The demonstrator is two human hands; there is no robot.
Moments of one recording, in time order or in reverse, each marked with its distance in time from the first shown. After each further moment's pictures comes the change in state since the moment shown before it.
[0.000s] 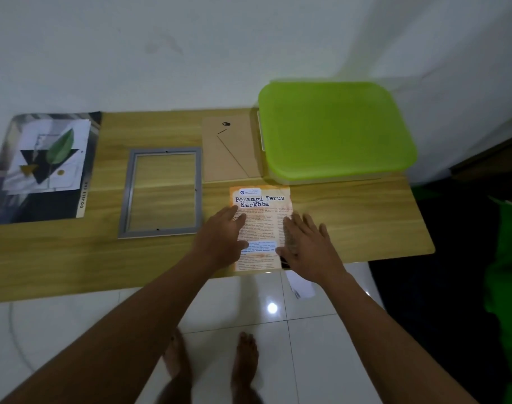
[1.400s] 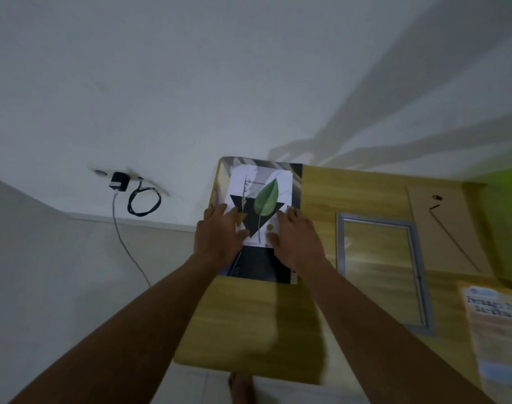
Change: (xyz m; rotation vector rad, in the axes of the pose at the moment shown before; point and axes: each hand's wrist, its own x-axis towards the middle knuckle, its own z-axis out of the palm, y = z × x) left_hand -0.048 -0.445 -0.127 -0.143 0.345 -0.392; right_hand 0.254 -0.463 0.051 -0.090 0.035 -0.151
